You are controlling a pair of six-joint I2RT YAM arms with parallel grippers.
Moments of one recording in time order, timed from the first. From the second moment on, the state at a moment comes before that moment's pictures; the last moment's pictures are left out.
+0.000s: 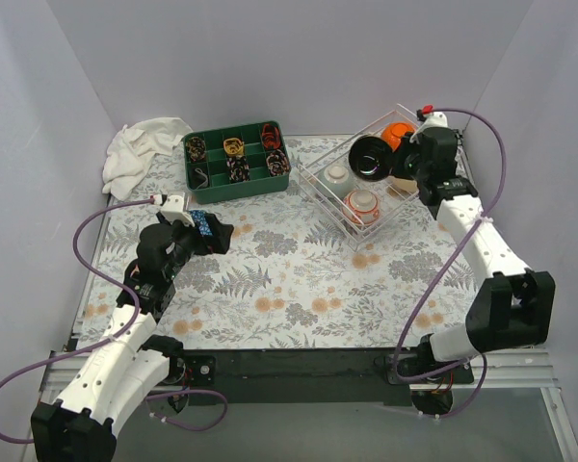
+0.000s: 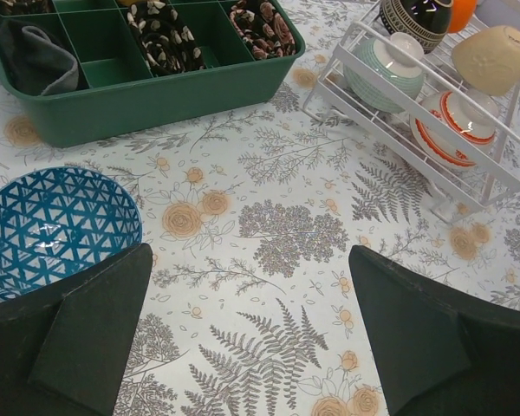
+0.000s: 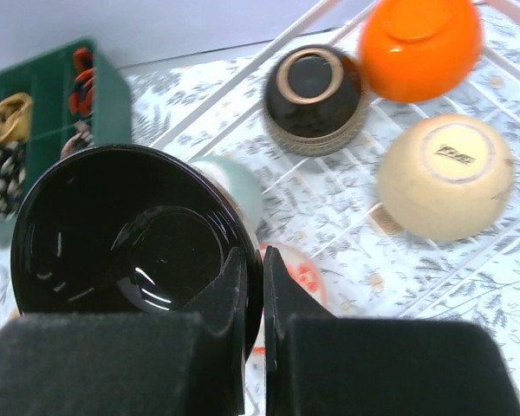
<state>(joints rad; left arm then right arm) -0.28 0.73 0.55 -0.03 0.09 -0.28 0.16 1.45 1.23 -0.16 -0.06 0.31</state>
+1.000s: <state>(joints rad) -0.49 0.96 0.72 -0.17 0.28 -0.48 0.79 1.24 0.75 0.02 0.09 0.19</state>
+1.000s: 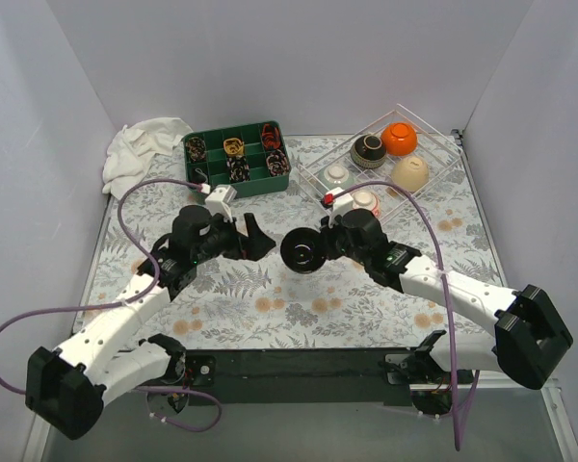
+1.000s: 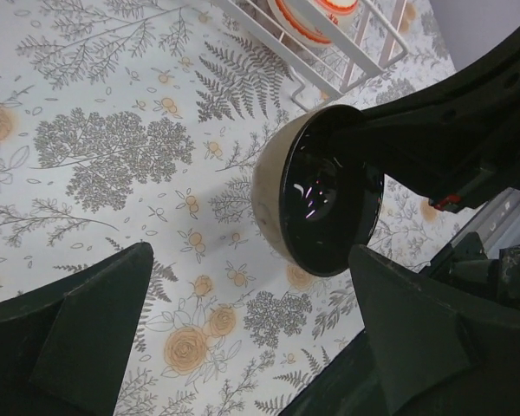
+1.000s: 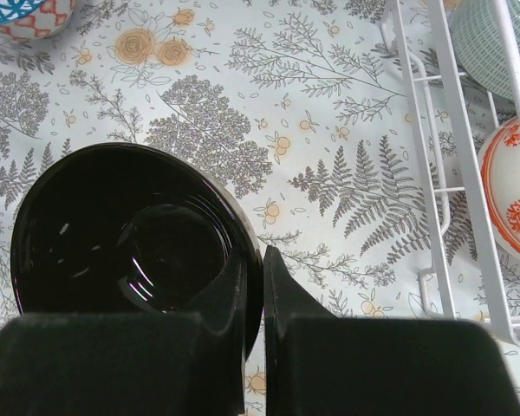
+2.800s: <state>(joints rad) -0.37 1.55 1.00 -0.44 -0.04 -0.41 0.86 1.18 0.64 0.15 0.30 0.21</state>
